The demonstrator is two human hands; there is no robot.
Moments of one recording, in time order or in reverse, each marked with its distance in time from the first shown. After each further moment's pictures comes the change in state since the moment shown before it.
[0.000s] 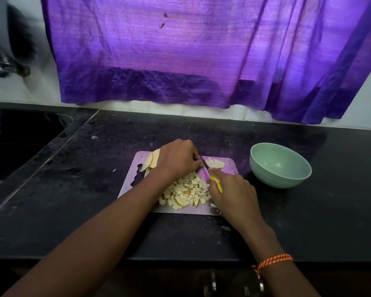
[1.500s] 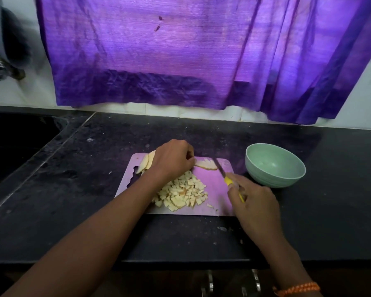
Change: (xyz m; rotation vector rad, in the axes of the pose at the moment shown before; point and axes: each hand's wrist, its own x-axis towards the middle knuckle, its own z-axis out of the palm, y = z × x) left_hand -0.003 -0.002 -0.005 -0.074 -0.015 0.012; right_hand -0.028 0.045 -0.004 0.209 0.199 0.085
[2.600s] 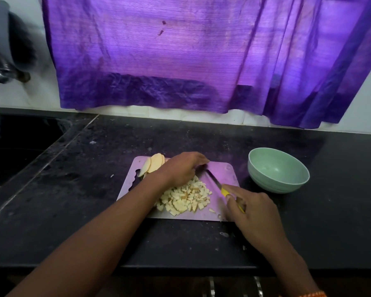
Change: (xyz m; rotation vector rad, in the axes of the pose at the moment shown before) left_hand 0.004 0.003 0.005 -0.096 -0.329 0.238; right_hand -0.001 0.005 -0.001 0.016 -0.115 -0.083
